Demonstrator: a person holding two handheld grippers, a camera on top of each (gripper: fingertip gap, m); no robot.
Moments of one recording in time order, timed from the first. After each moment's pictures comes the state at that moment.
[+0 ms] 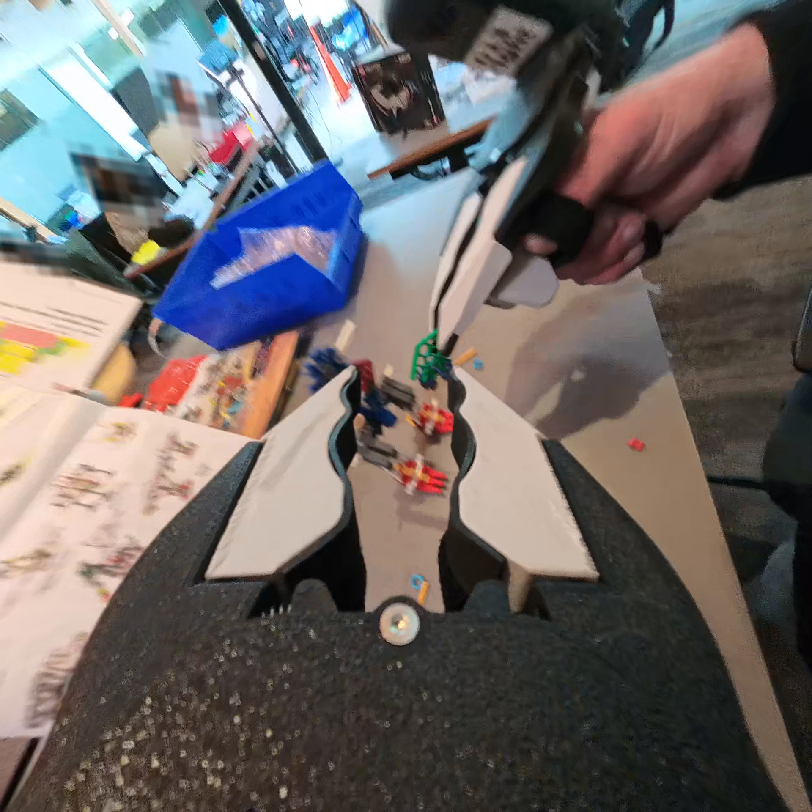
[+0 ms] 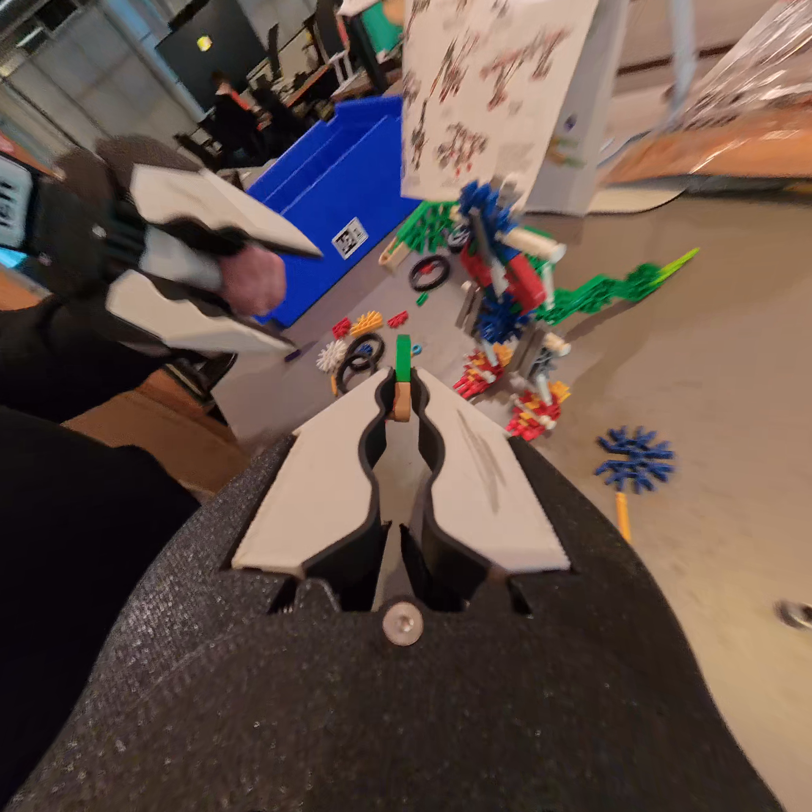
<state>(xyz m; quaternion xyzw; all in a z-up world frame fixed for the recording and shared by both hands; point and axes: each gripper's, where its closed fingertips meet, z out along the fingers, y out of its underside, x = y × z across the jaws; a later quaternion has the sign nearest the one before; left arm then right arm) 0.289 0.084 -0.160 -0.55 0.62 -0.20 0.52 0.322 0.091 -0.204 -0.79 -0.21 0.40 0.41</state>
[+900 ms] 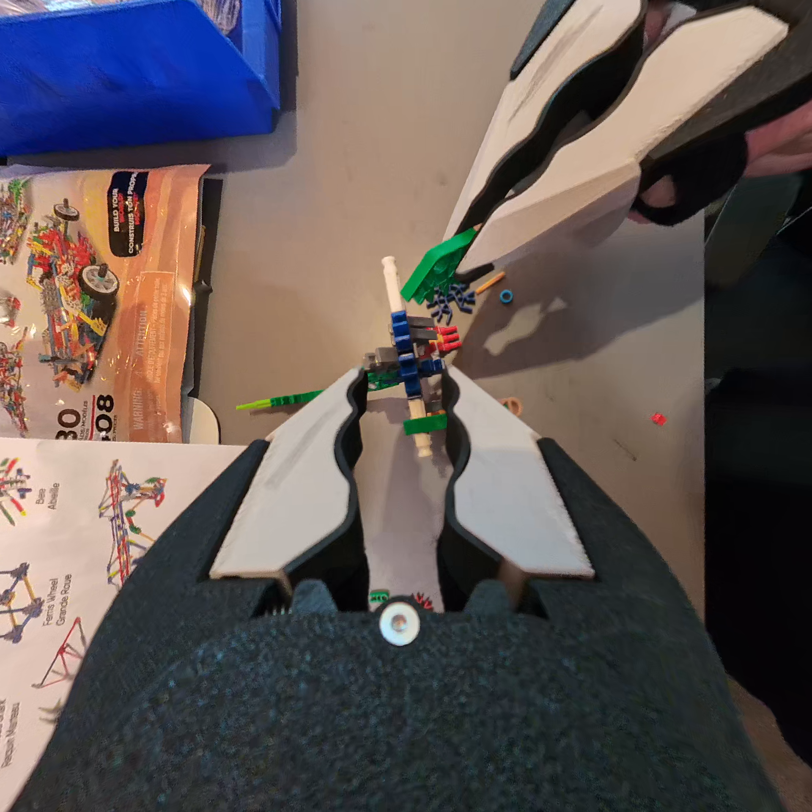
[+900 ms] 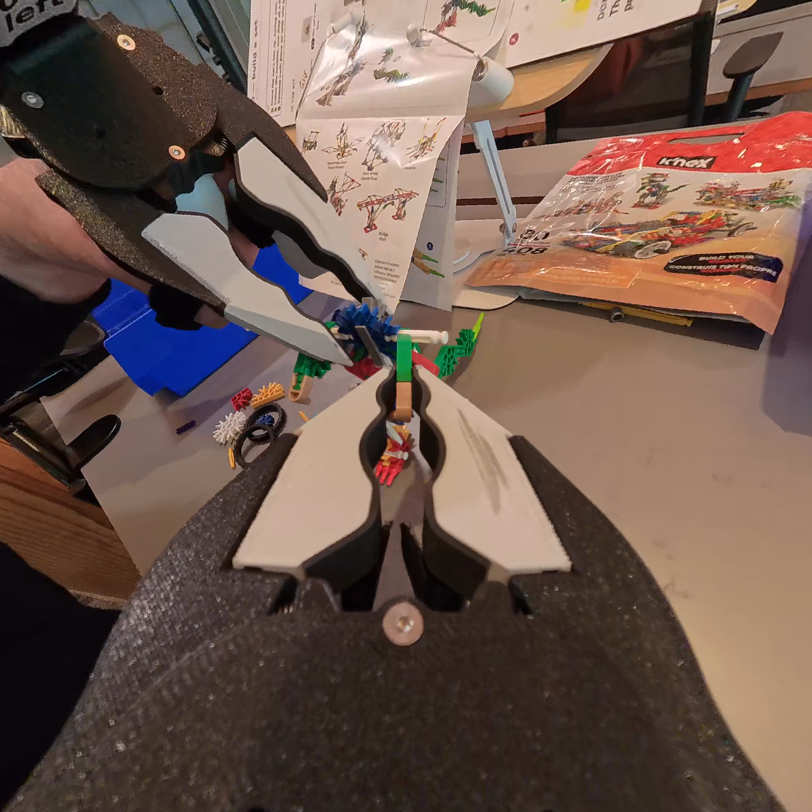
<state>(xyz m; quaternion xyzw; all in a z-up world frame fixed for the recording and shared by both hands) 0.325 0.162 -0.200 -0.68 0.66 -0.18 0.24 0.361 0.150 -0.188 -0.79 -0.17 0.31 0.51</state>
